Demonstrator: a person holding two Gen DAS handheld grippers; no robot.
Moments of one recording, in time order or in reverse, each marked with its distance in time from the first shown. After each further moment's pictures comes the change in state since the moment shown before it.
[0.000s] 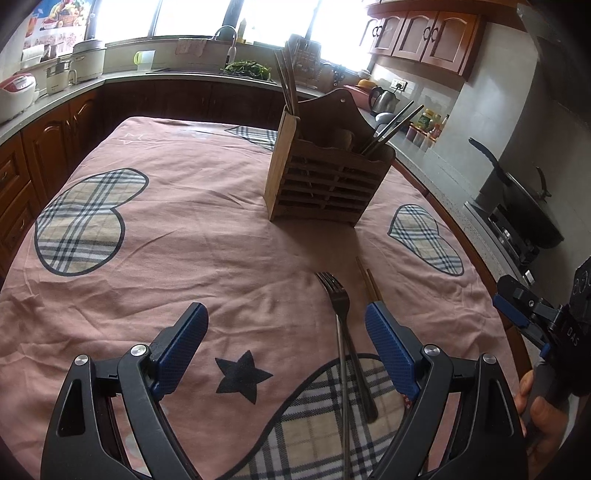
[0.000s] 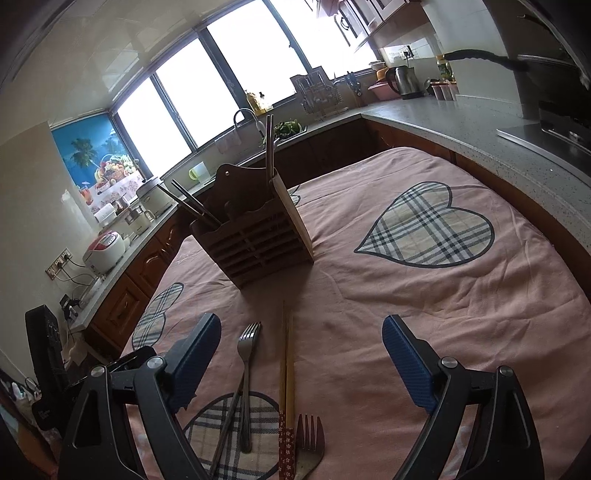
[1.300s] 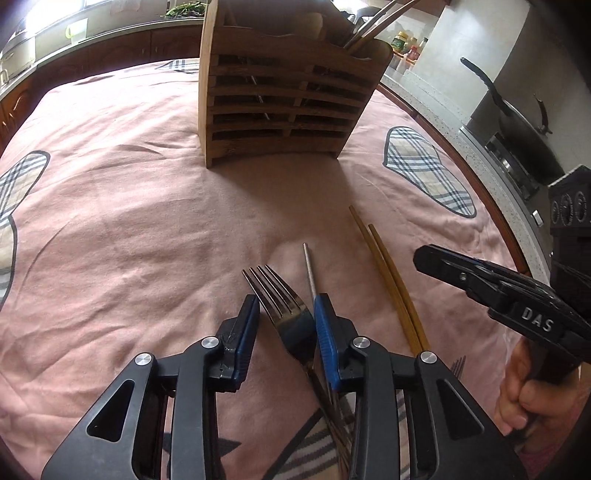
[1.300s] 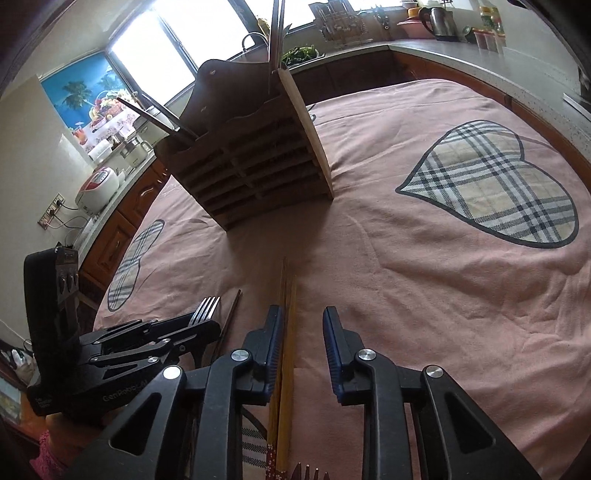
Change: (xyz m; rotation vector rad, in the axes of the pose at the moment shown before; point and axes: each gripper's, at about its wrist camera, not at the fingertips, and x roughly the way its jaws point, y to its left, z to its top) left arm 0.101 -0.014 0.011 0.138 0.282 -0.098; right arm 0.113 0.010 -0.002 -0.082 0.312 0.023
